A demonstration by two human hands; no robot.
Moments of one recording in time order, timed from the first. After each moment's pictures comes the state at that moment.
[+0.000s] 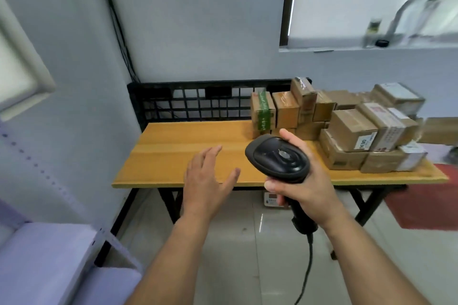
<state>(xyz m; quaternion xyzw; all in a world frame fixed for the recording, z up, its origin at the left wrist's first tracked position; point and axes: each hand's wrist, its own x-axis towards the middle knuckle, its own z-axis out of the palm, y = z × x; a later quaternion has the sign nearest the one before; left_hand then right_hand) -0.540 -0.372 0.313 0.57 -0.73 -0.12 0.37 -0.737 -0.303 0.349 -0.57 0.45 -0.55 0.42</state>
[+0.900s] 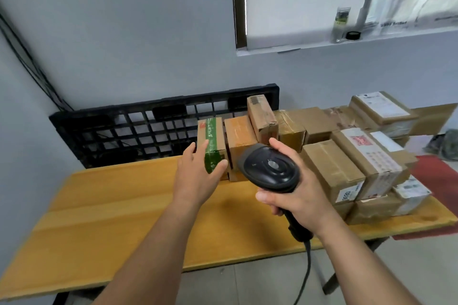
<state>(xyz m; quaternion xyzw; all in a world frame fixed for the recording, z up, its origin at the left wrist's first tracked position) -0.740 -0.619 0.305 0.60 -0.74 -0.17 0.24 -0.929 -0.497 0.319 -0.54 0.50 -0.54 0.41</state>
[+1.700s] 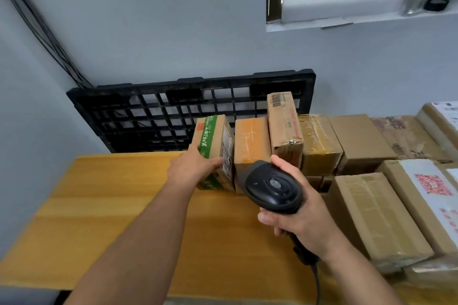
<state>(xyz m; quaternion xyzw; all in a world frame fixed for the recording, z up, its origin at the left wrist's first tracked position) -0.762 -0.737 0.279 0.76 -0.61 -0.22 0.06 -0.970 -0.593 0.269 -0.54 0.47 -0.47 0.52</state>
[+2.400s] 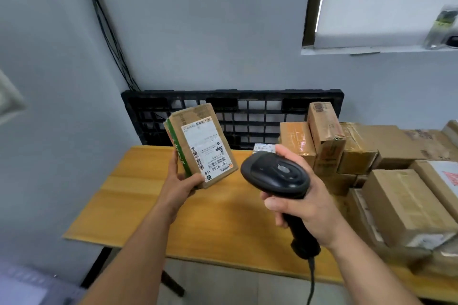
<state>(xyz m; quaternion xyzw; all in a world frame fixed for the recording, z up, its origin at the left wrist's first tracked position) -0.602 -0.613 0.295 0.62 -0.44 -0.48 0.44 -0.861 -0.544 0.327 -0.55 0.38 -0.49 0.56</state>
